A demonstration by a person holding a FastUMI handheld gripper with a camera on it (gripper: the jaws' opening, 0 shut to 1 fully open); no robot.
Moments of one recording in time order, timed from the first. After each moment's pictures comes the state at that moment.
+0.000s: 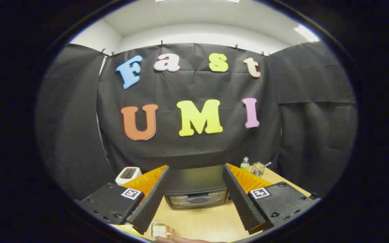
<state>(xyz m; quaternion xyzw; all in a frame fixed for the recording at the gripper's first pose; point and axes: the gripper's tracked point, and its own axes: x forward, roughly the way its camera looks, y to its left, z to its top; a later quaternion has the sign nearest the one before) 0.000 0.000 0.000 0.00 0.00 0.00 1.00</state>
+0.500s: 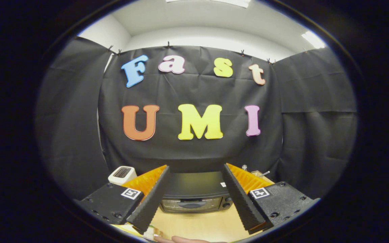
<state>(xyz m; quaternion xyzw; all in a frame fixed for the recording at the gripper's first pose) 0.020 -0.005 0.005 -0.04 -0.04 0.02 1.00</state>
